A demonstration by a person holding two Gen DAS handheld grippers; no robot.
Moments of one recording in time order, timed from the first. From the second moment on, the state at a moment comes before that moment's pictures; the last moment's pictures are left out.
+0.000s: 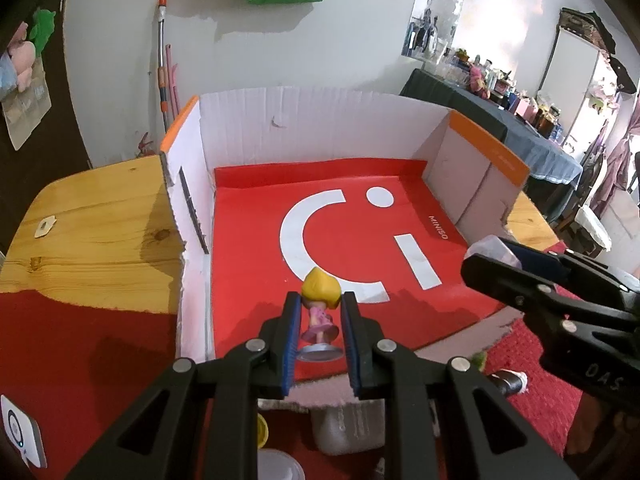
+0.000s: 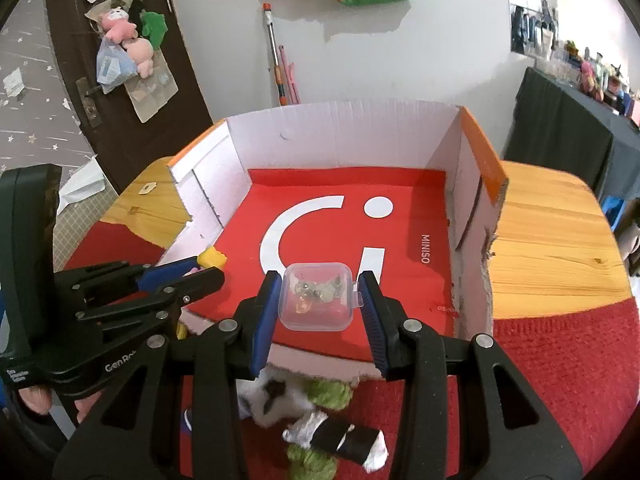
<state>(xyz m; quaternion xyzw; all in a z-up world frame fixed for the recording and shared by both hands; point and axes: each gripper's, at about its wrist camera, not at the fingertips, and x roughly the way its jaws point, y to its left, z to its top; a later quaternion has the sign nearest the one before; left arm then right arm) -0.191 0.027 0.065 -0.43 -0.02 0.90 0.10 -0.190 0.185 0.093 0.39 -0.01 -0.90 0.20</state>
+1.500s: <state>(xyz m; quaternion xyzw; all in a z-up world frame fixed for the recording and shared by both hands) -0.224 0.025 0.030 -0.47 -0.01 0.88 0.10 -0.237 0.180 0.036 0.47 0.01 -0.87 0.17</state>
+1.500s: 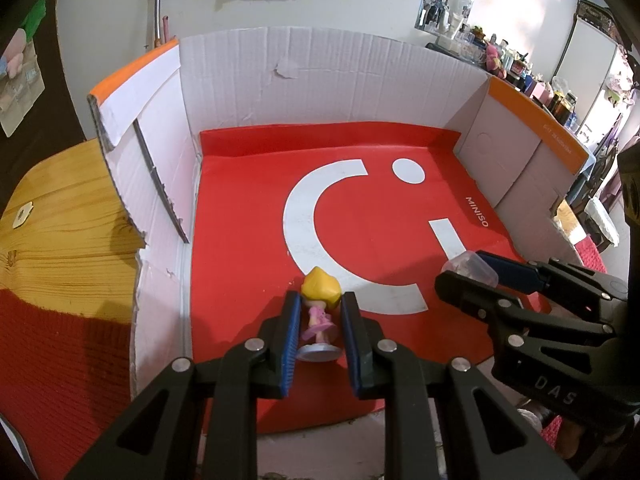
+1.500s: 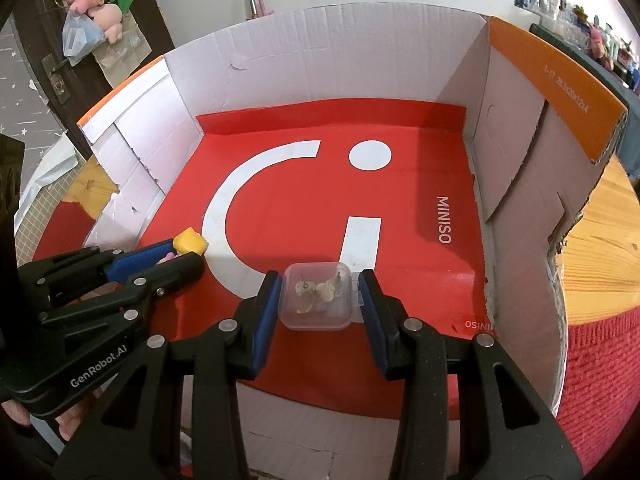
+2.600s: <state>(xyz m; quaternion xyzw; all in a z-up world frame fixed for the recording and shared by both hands) -0.214 0.028 0.042 -0.45 -0.01 0.89 0.10 -0.225 0.177 0.050 0.45 0.02 -0.88 0.18</state>
